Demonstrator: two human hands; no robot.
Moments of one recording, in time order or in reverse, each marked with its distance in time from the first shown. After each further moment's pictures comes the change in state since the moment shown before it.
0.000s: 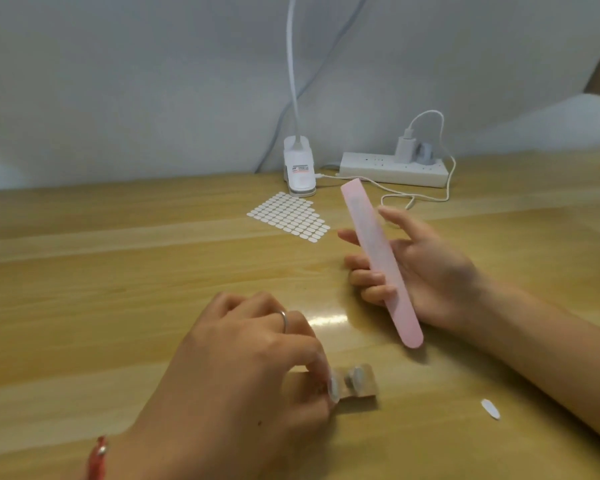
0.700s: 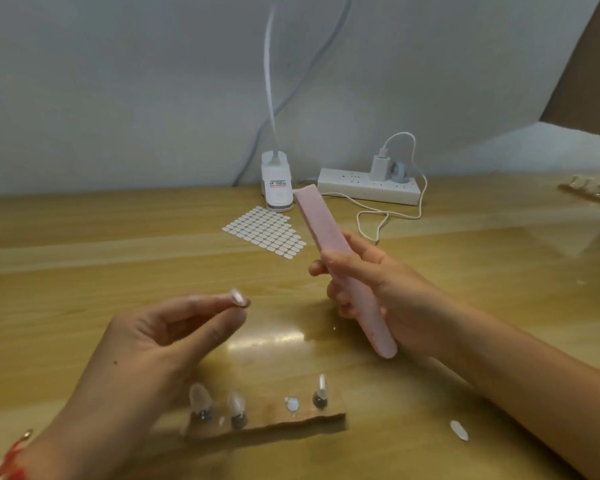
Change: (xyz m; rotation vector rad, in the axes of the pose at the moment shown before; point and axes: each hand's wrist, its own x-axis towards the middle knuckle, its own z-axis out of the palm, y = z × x) left_hand 0.003 -0.039 0.011 -0.997 0.402 -0.525; right_hand -0.008 0.002 0.015 -0.355 0.101 -0.236
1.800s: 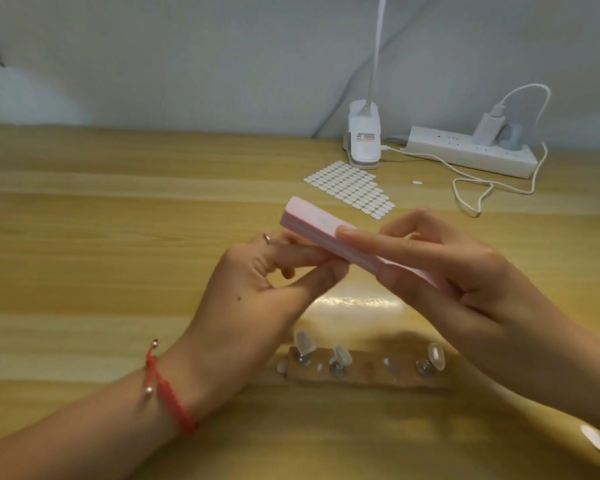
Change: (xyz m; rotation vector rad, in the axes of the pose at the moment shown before) left_hand 0.000 0.007 -0.008 0.125 -0.040 0.077; right_hand -0.022 0.015 0.041 -0.907 -0.142 -0.614
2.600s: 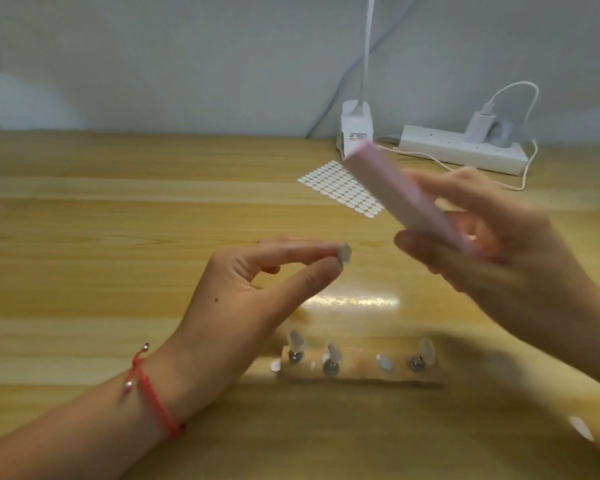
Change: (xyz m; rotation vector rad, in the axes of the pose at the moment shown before) left_hand -0.009 0.006 0.001 -0.086 -0.053 -0.061; right_hand 0.005 0.003 -0.021 -0.007 0.182 0.033
